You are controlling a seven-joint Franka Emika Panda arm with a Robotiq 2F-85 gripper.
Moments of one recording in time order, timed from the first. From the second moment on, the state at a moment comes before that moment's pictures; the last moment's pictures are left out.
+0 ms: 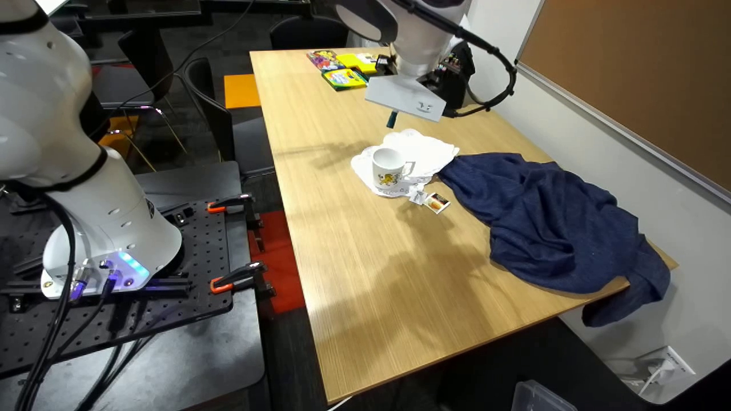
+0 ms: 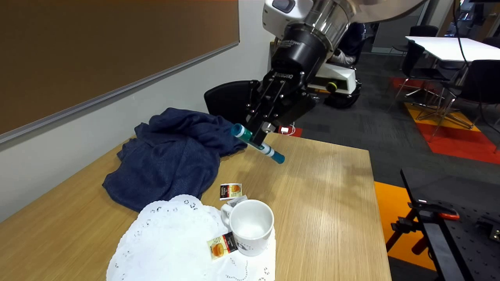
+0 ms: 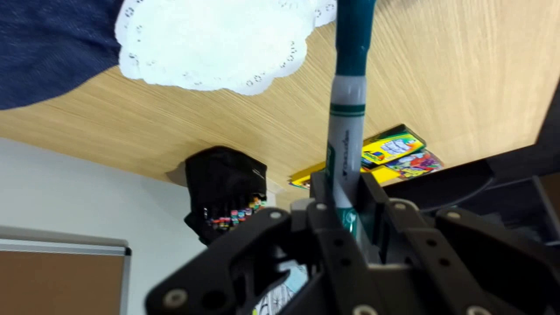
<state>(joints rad) -0.04 0.04 -0.03 -2.25 1.10 2.30 -1.79</state>
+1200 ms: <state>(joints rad) -0.13 0.18 -0.08 -2.18 1.20 1.89 -2.22</state>
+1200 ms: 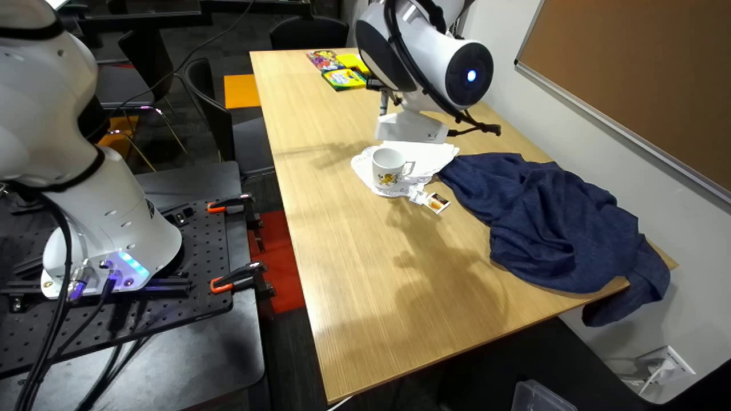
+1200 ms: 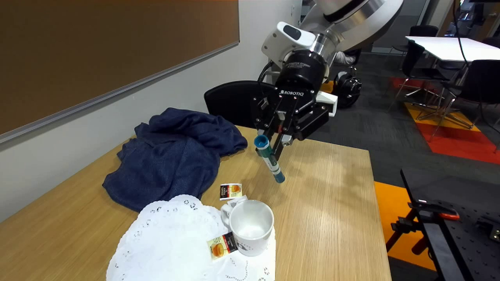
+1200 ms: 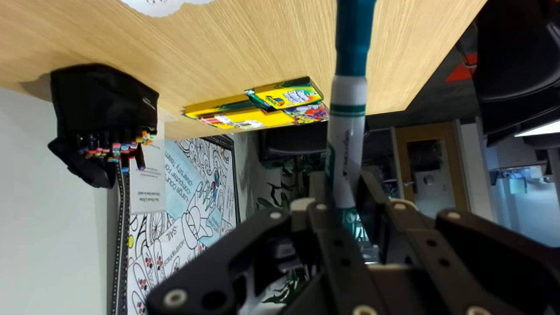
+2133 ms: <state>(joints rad) -0.15 0.35 -0.08 -2.17 1.37 1.82 -2.59</state>
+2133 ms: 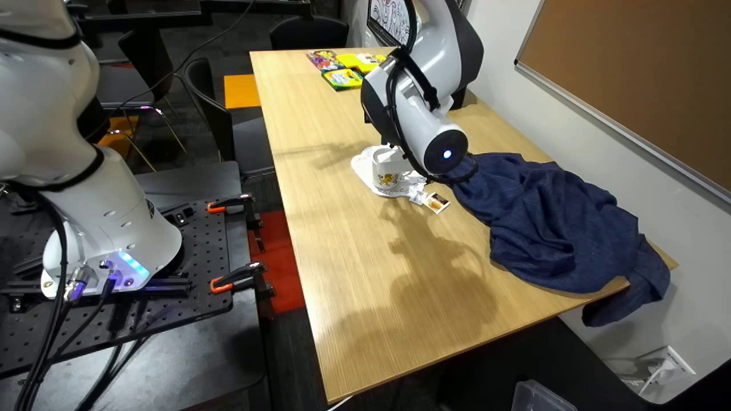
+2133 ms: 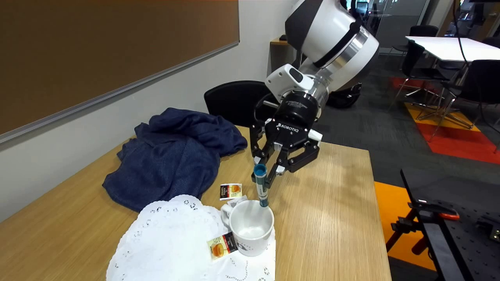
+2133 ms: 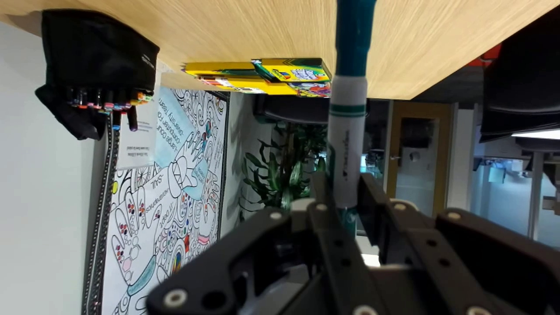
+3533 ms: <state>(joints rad) -0.17 0.53 -0.08 -2.04 1.42 1.76 -2.60</state>
